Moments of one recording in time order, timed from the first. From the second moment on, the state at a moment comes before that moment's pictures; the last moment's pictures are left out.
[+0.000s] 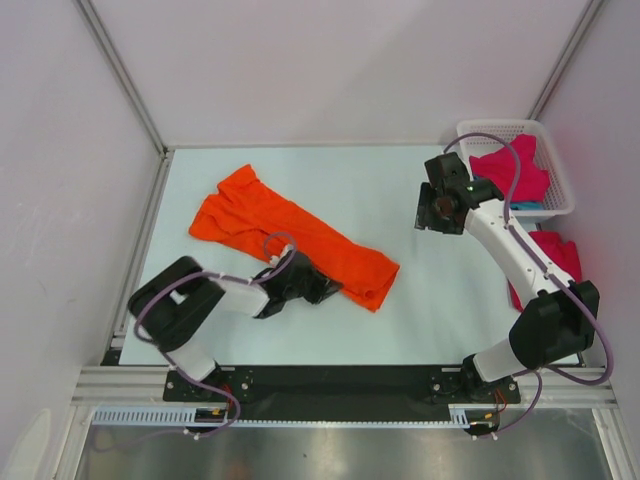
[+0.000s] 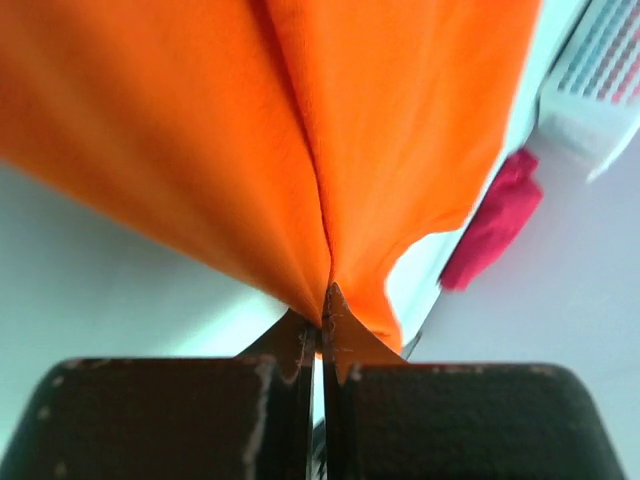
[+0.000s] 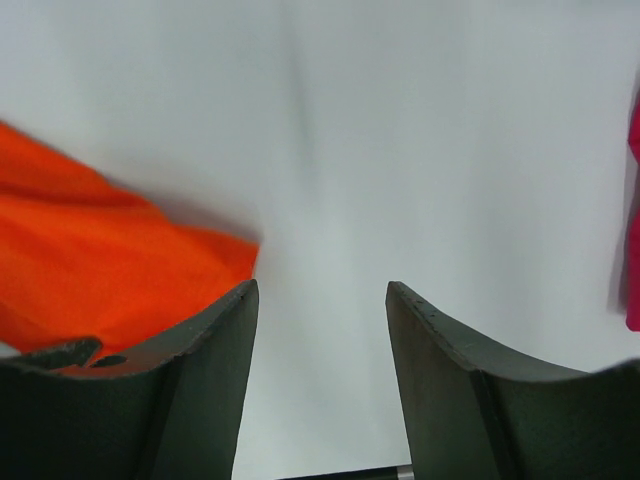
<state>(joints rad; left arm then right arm) -0.77 1.71 0.58 0.46 0.07 -1.54 0.32 1.48 1.37 -0.92 0.25 0.43</state>
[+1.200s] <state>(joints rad) -0.99 0.63 0.47 -0.62 -0.25 -1.40 0.41 2.39 1.80 -0.19 -0.75 0.81</state>
